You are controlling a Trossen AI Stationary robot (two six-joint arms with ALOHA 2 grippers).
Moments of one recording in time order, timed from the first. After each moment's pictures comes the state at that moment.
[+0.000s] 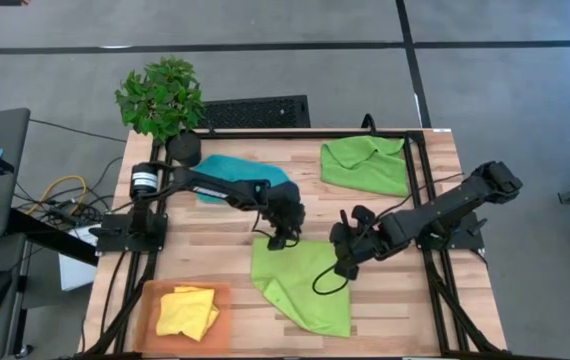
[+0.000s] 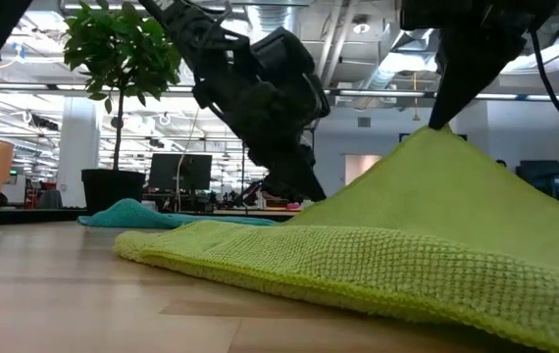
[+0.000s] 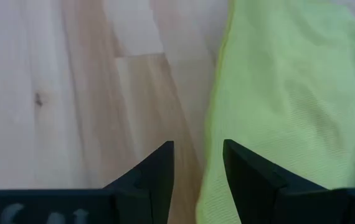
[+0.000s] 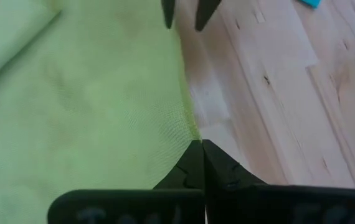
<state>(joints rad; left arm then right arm) 0.11 1.97 1.22 -0.12 0.42 0.17 0.42 1.49 1.08 -0.83 0.35 0.63</state>
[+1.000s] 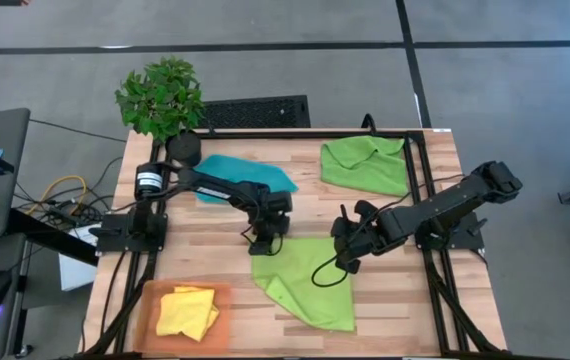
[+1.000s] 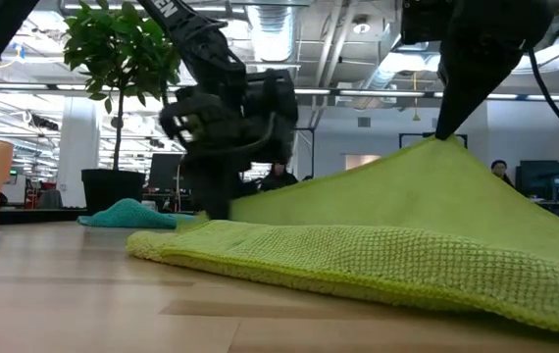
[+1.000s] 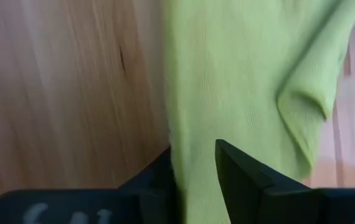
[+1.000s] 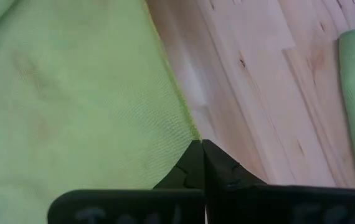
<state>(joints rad) 0.11 2.00 1.22 -0.59 0.57 0.17 0.38 1.49 1.08 -0.91 0.34 0.63</state>
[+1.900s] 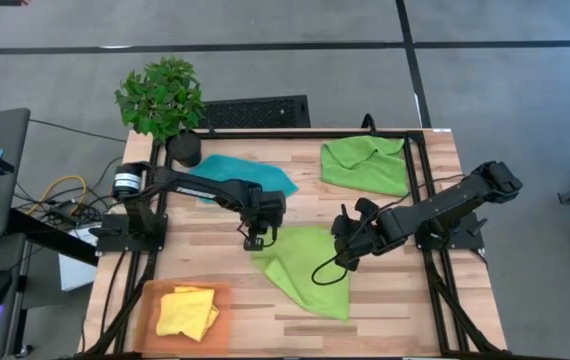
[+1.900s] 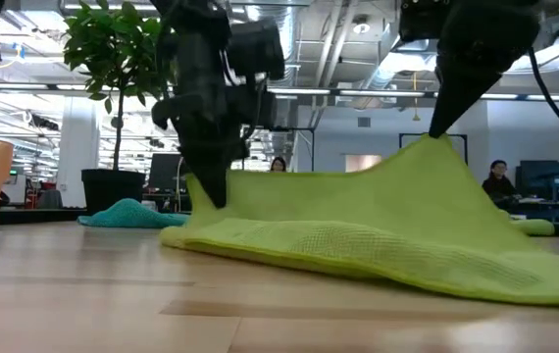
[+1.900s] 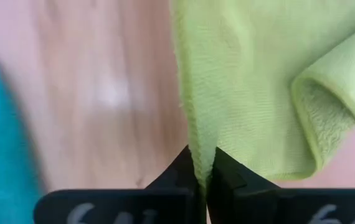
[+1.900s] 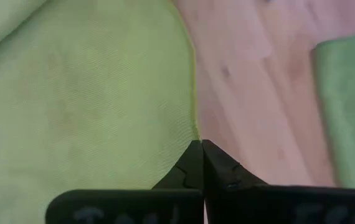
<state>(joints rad) 0.05 1.83 1.22 -0.70 0.09 0.12 0.38 1.49 1.08 -0.92 0.43 0.63</state>
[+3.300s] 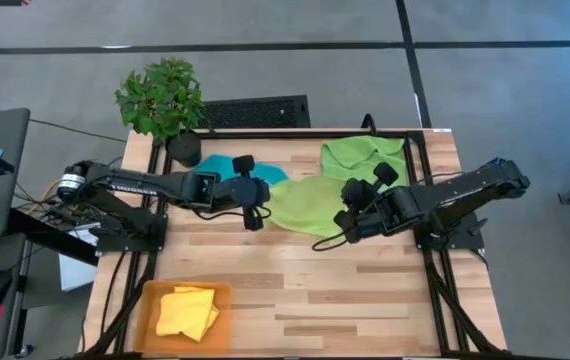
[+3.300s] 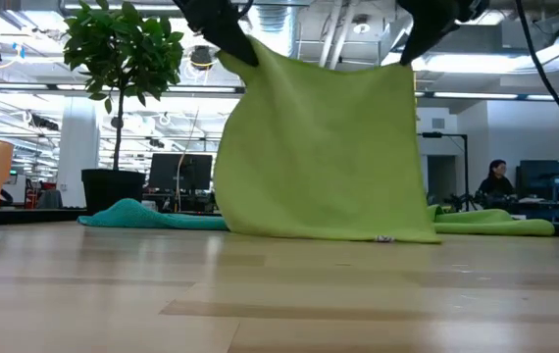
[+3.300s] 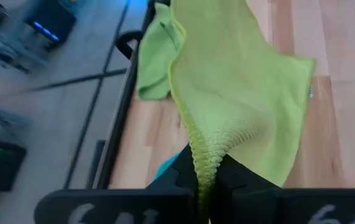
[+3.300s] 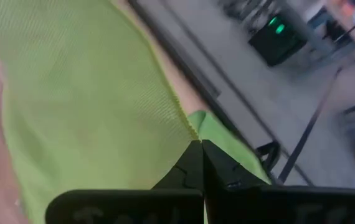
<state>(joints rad) -0.07 1.42 1.22 -0.52 -0.52 0.18 0.31 1.41 1.27 -1.18 0.96 0.64</state>
